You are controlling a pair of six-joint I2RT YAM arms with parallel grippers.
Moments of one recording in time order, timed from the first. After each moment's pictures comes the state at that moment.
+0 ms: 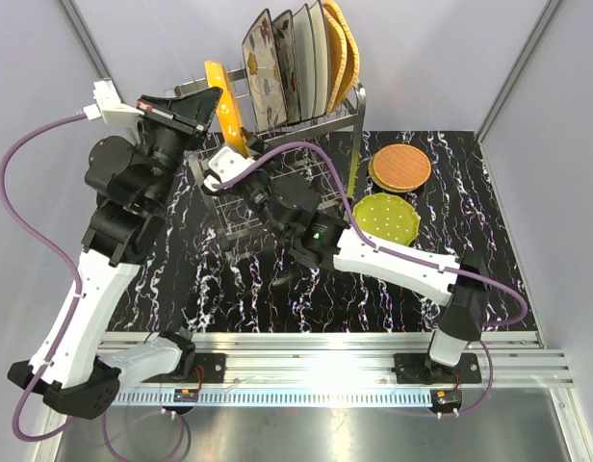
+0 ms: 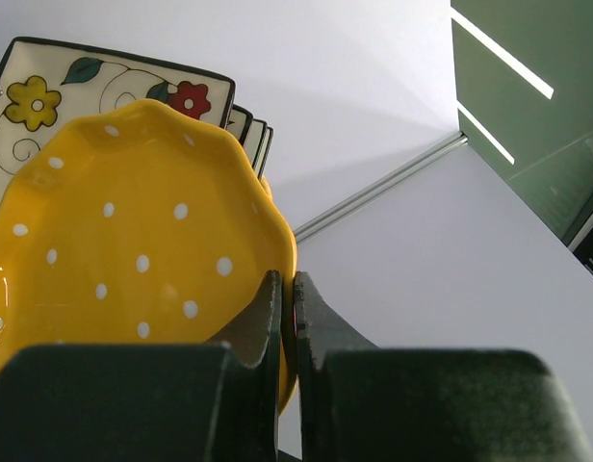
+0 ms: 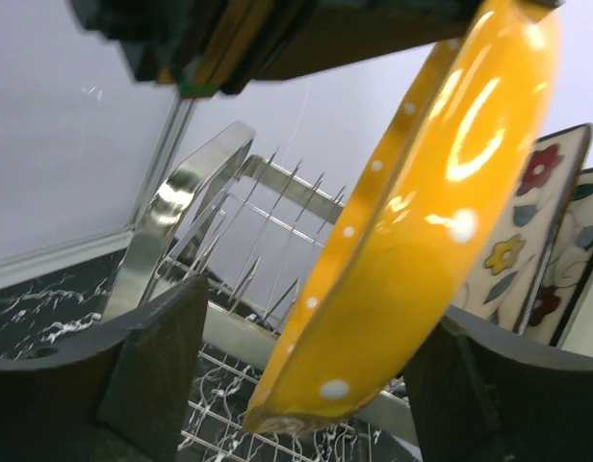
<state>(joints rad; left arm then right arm) -0.47 1.09 1.53 -0.12 -0.17 -1.05 1.15 1.74 1.66 0.41 0.45 -0.67</state>
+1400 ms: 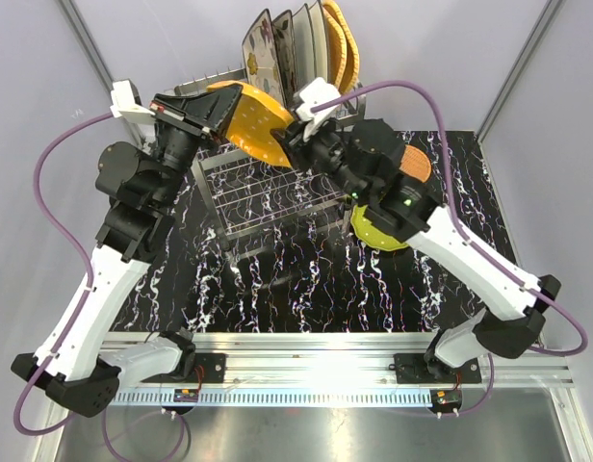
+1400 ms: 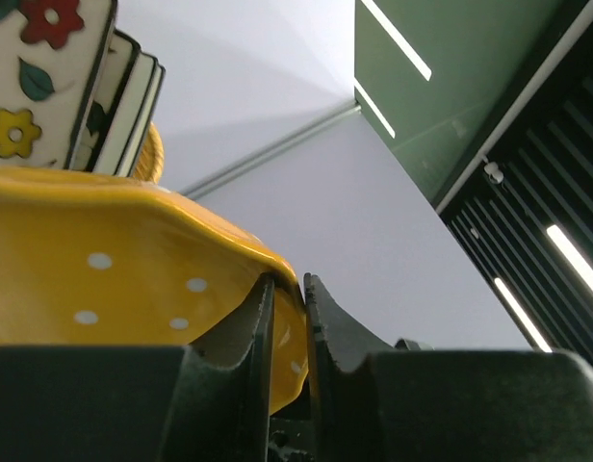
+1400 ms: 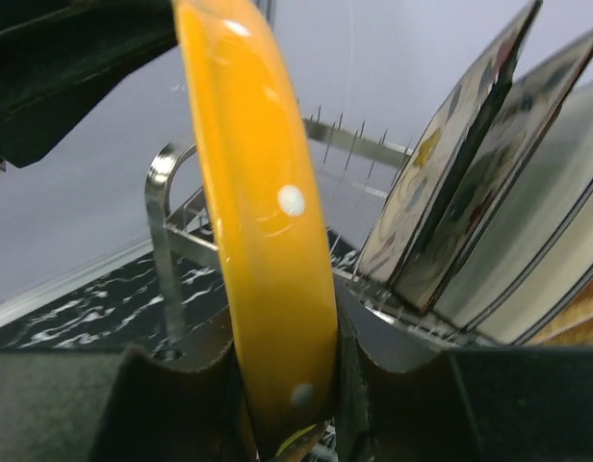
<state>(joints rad) -0.48 1.10 1.46 0.07 -0.02 -1.27 0.93 1.50 1.80 -0.15 0.16 -0.21</state>
